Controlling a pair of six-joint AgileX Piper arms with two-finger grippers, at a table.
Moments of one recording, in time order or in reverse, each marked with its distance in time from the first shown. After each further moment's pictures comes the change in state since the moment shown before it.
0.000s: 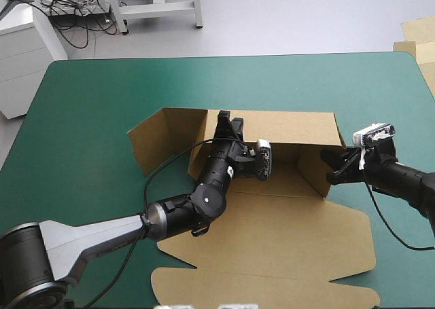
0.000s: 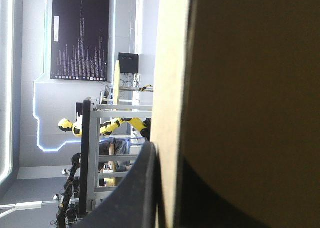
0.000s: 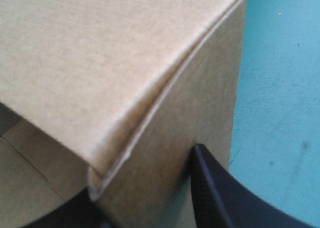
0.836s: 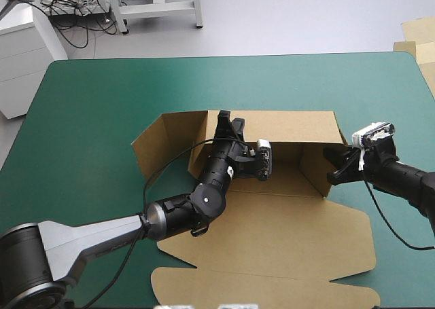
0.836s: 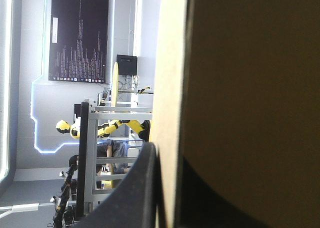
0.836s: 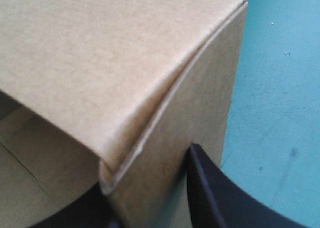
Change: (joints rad) left arm -0.001 -0.003 0.000 0.000 -0.013 -0.006; right arm 0.001 0.000 -0.004 0.002 -0.018 -0.053
